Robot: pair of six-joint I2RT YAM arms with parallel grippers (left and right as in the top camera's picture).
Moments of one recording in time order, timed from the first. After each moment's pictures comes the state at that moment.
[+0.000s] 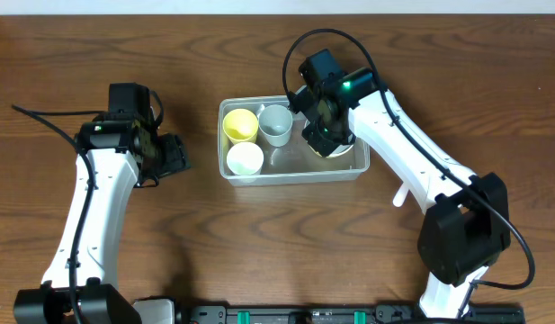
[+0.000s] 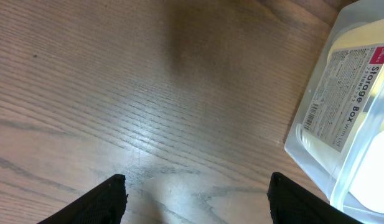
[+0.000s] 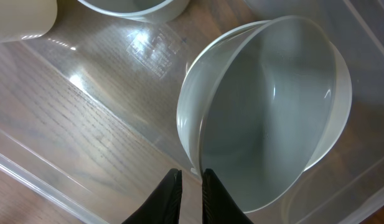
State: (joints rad) left arm 0.05 1.46 1.16 -1.04 0.02 -0.30; right arm 0.52 1.94 1.67 -1.12 -0.01 -0.23
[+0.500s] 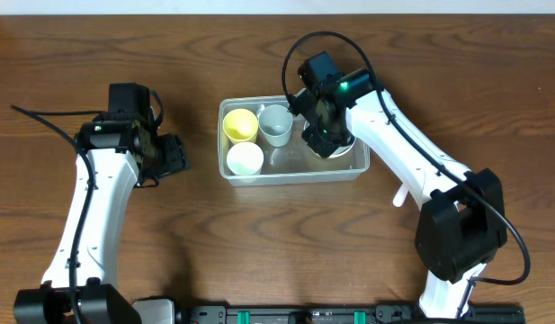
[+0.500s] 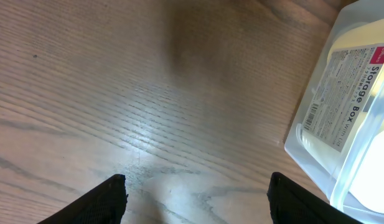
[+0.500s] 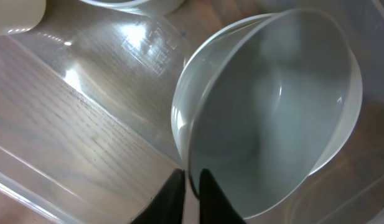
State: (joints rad) left arm 0.05 1.46 1.16 -1.04 0.02 -0.30; right arm 0.52 1.97 1.66 -1.11 0.00 -0.23
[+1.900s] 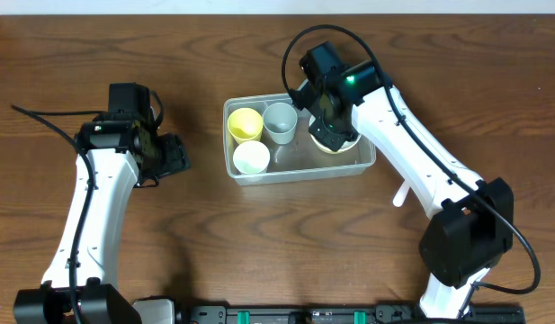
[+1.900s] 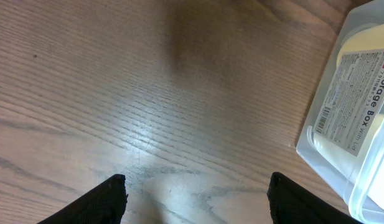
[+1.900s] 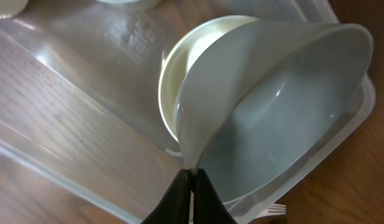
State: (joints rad) left arm 0.05 1.46 1.16 -1.04 0.02 -0.30; right arm 0.52 1.93 1.73 -1.19 0.13 -0.34
